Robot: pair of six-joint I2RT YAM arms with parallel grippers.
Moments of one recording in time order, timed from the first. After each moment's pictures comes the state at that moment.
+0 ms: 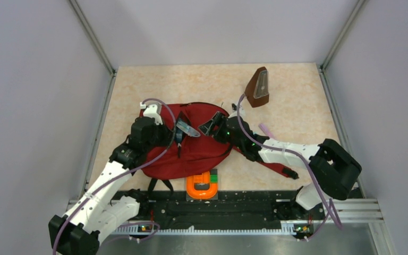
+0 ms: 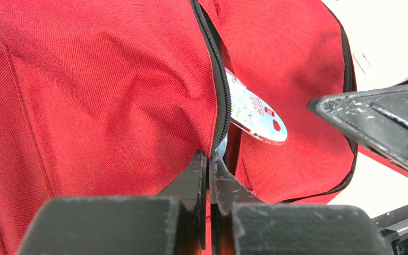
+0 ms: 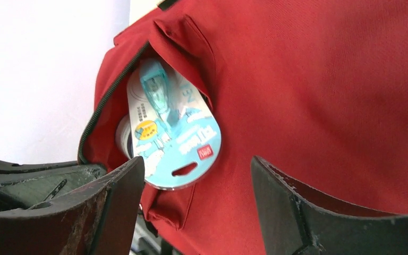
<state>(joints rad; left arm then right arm) -0.41 0.85 0.70 -0.38 0.00 -0.44 0.88 1.51 0.82 0.33 0.19 1.02</state>
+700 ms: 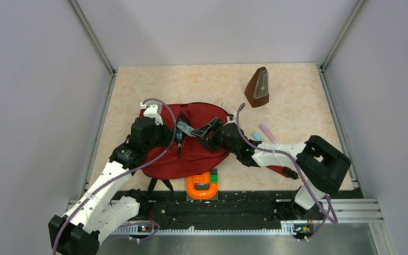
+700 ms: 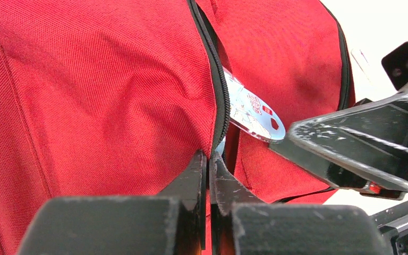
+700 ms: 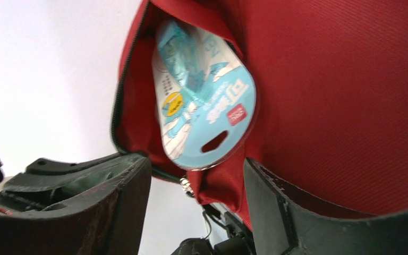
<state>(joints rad) -0.41 0.85 0.70 -0.37 0.01 -0.44 0.94 1.59 0.76 0.50 0.08 1.49</state>
